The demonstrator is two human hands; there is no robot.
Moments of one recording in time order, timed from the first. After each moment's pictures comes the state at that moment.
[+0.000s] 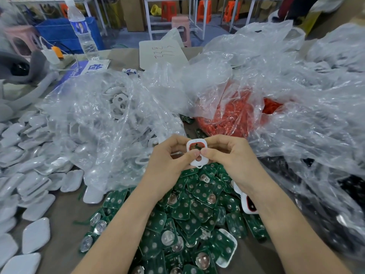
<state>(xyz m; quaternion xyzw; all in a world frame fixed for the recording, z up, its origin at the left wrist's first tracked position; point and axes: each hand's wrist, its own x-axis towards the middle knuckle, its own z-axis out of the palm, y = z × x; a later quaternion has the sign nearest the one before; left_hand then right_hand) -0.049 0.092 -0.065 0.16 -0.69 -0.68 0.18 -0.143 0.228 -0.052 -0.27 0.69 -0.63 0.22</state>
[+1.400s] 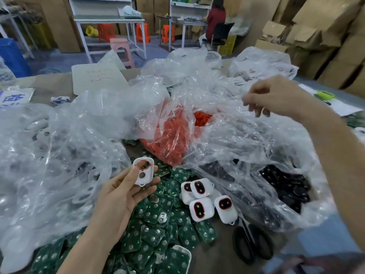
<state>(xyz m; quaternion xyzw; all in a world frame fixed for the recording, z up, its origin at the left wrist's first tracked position) -0.056 0.107 -0.073 0.16 -0.50 -0.84 0.13 -0.270 0.373 0.077 -0.21 0.92 -0.32 -0.01</state>
